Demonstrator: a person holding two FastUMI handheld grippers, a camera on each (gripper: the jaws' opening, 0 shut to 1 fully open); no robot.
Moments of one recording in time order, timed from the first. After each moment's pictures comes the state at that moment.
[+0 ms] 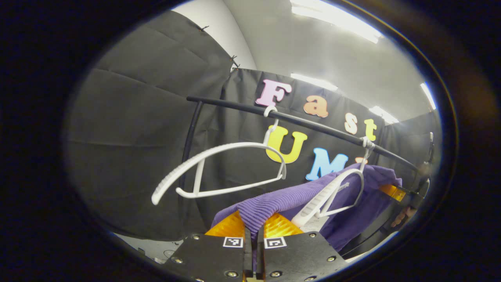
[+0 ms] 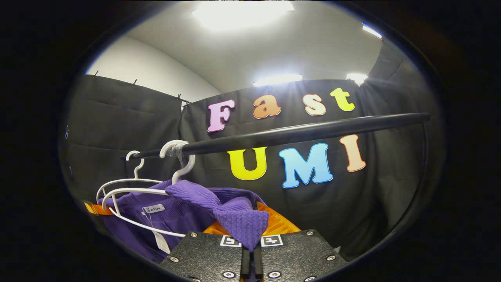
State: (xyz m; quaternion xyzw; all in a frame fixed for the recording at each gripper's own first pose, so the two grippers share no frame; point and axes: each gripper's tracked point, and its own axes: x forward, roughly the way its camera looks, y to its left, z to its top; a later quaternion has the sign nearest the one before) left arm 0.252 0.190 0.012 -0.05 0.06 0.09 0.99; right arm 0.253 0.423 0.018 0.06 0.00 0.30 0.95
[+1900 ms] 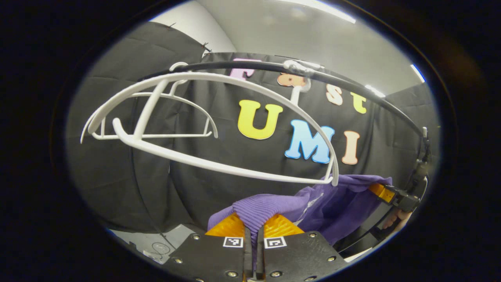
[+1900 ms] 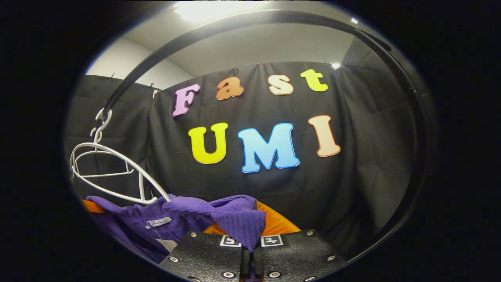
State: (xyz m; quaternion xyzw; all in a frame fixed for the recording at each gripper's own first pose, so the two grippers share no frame) left arm 0.342 0.006 -0.096 -0.01 0.12 0.07 0.99; right arm 0.376 0.282 -0.090 0.05 0.05 0.25 0.97
